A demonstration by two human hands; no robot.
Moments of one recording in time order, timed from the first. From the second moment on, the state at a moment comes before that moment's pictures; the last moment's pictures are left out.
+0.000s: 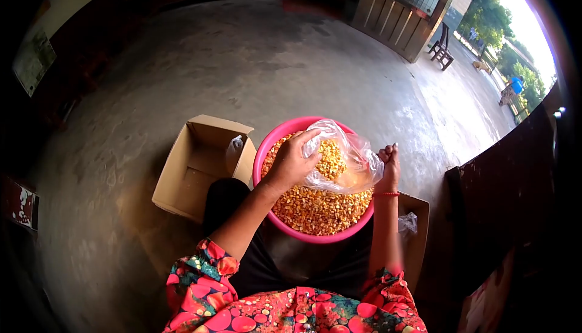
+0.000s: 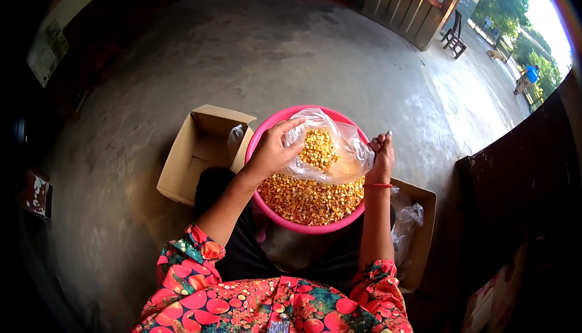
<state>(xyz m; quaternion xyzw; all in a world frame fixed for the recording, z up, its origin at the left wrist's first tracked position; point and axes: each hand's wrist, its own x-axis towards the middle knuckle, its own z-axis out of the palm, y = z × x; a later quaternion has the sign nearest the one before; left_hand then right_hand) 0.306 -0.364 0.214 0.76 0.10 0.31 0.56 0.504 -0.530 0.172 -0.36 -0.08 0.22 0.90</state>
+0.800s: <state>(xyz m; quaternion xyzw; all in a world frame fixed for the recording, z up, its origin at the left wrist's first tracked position) 0.302 -0.338 0.239 0.64 0.03 0.39 0.66 0.449 -0.469 0.234 -0.77 -0.45 -0.06 0.44</state>
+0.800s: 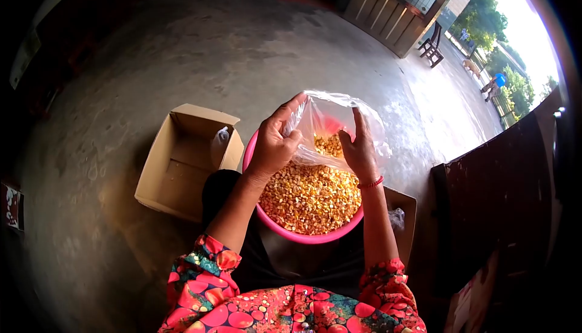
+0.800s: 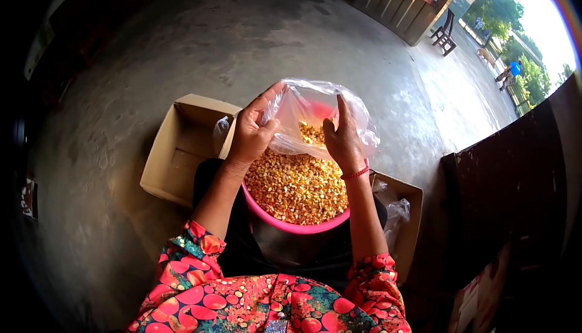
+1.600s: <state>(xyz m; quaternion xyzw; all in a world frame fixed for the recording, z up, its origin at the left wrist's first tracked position) 0.303 -0.357 0.241 0.63 -0.01 0.28 0.72 0.399 -0.471 0.155 -0.67 -0.66 0.07 0.33</state>
